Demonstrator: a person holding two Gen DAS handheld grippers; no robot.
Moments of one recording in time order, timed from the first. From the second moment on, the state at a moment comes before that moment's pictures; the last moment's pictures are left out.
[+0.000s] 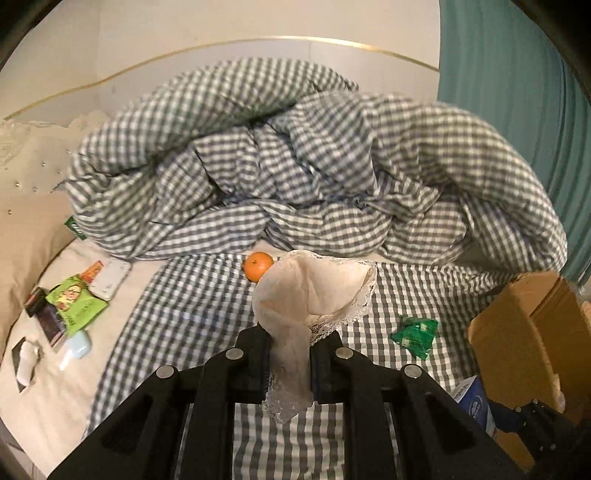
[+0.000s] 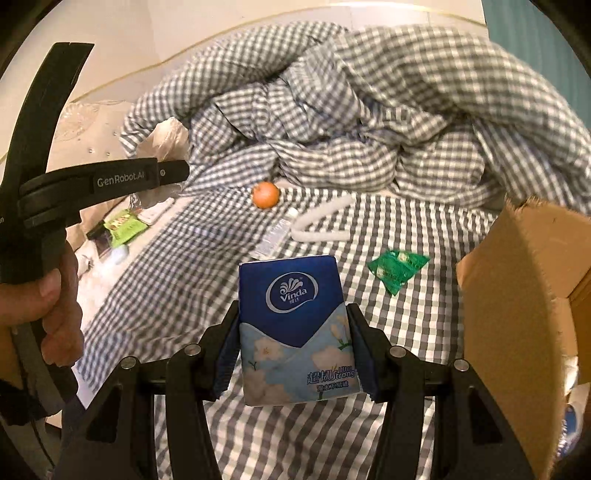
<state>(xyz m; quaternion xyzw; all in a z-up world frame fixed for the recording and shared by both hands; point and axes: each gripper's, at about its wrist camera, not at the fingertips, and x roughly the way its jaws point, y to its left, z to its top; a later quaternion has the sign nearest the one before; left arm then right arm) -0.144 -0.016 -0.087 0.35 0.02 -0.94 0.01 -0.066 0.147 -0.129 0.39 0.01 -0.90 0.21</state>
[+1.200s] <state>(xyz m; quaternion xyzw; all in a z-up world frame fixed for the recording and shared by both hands) -0.046 0.071 -0.007 0.28 0.04 -0.96 -0.06 0.025 0.267 -0.021 0.30 0.02 -0.95 0.11</state>
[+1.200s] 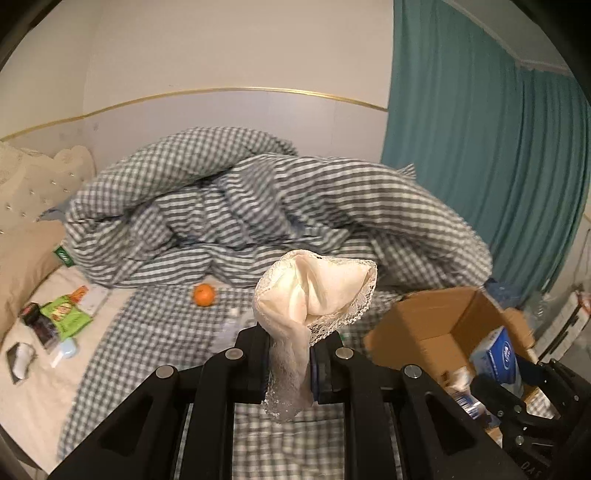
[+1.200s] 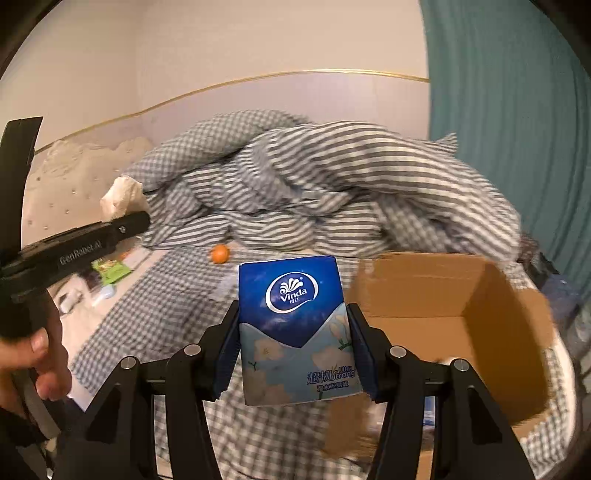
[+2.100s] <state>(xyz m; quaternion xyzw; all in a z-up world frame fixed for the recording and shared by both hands) -0.054 0.194 -0.024 0.30 -0.01 -0.94 -0.15 0.007 0.416 -0.044 0.33 -0.02 -0.94 -0.03</state>
